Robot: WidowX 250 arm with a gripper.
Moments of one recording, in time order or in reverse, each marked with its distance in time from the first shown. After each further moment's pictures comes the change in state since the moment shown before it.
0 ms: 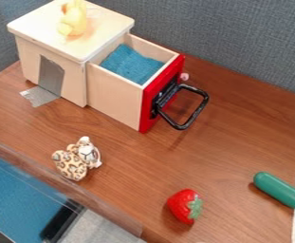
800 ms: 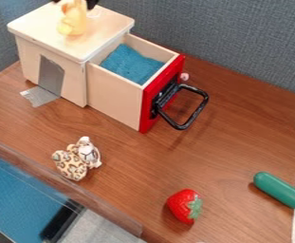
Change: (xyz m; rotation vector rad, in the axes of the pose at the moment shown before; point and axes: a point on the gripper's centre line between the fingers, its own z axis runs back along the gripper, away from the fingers) arm 0.011 0.061 -0.049 0.078 0.112 -0.116
